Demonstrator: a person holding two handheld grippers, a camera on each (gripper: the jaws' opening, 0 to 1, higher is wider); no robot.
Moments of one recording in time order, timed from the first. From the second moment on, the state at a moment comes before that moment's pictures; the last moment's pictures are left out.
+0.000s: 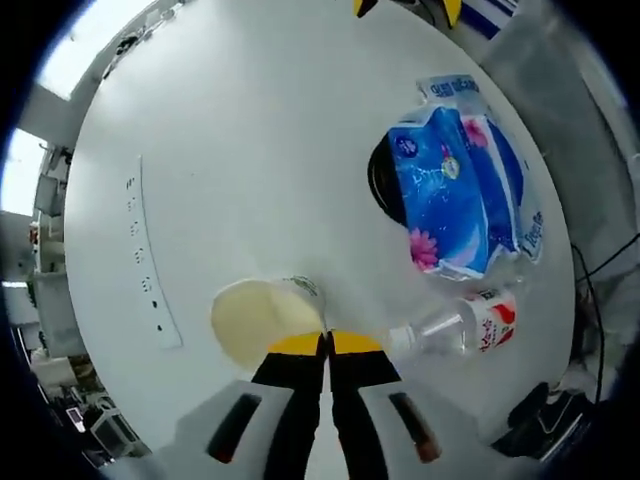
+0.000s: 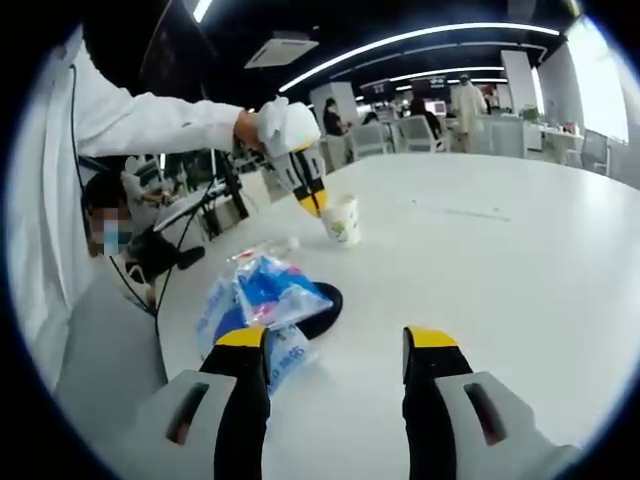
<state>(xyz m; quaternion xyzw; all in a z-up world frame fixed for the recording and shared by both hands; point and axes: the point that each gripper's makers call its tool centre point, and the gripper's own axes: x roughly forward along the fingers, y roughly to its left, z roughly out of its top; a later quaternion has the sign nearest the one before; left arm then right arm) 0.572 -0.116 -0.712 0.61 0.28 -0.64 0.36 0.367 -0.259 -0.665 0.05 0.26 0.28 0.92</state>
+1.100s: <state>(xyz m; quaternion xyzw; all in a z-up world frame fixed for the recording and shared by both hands) 0.571 -0.122 -0.703 0.60 0.28 -0.64 0.39 0.368 -0.259 -0.666 0.06 0.26 0.28 0.92</state>
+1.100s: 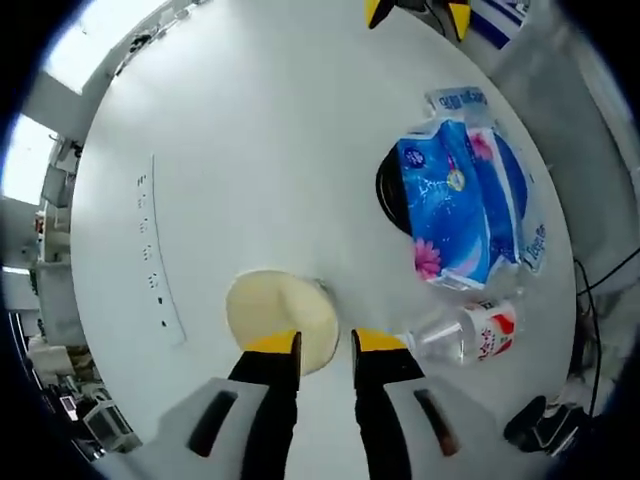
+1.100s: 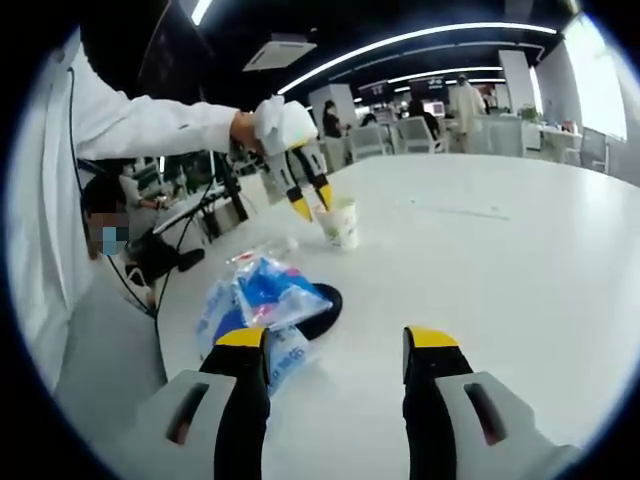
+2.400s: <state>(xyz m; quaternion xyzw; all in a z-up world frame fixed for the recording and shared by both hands) 0.557 -0.145 -0.611 0.44 0.24 -0.64 0.59 0.374 -0.256 -0.645 0.04 0.24 0.29 0.93</state>
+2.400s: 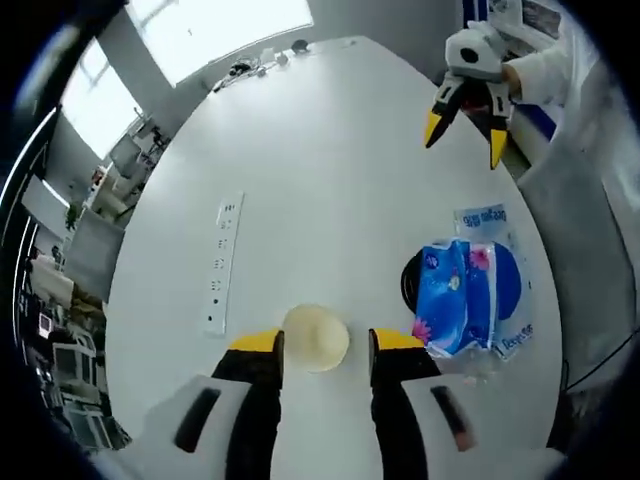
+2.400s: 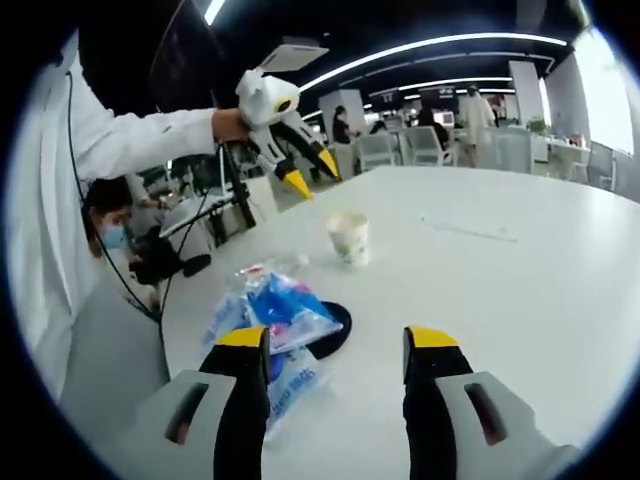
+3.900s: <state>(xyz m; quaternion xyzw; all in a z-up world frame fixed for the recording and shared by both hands) 0.457 -0.052 -0.586 0.07 0.26 -0.51 0.82 0.355 -0.226 -0.647 0.04 0.26 0.31 0.92</state>
